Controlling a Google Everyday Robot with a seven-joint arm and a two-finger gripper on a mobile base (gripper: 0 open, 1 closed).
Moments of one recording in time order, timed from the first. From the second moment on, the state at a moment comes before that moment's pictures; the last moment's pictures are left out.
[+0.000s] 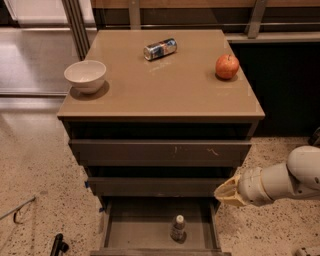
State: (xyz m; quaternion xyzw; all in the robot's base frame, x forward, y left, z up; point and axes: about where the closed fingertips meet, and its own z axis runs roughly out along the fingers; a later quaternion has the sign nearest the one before) arm 0.443 -0.194 0.615 -0.56 0.75 0.21 0.29
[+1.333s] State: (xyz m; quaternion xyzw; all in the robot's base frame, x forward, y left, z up) arm 0.462 -0.193 0.474 -0.60 0.71 0.20 0.32
